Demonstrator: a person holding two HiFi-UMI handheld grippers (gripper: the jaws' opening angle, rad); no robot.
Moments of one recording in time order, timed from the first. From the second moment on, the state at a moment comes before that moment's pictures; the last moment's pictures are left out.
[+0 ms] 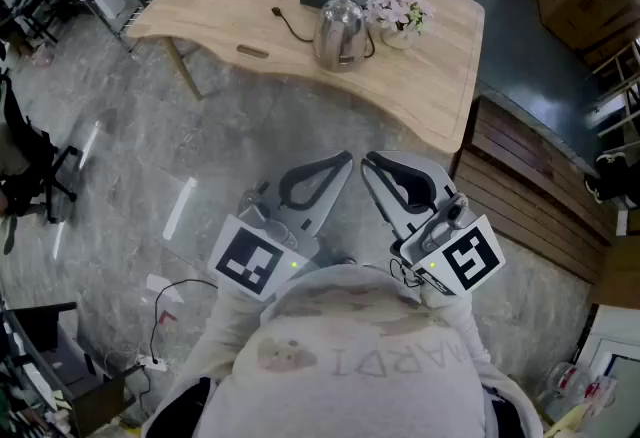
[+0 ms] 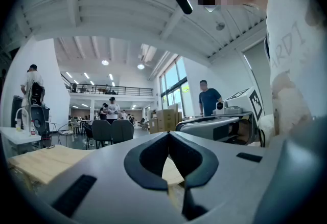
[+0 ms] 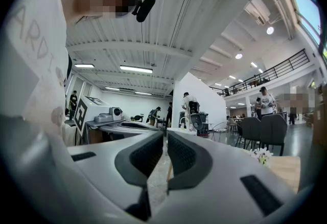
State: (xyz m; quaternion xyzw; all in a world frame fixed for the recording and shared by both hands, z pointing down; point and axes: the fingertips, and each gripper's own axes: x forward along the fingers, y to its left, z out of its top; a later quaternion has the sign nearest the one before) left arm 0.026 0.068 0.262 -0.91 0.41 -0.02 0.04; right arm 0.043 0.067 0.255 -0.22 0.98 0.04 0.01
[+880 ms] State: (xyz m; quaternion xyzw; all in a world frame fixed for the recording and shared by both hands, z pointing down) left arm 0.003 0.057 0.275 -0.92 0.40 -0.02 0.00; right arm 0.029 0.054 0.253 -0.23 0.97 0.02 0.05
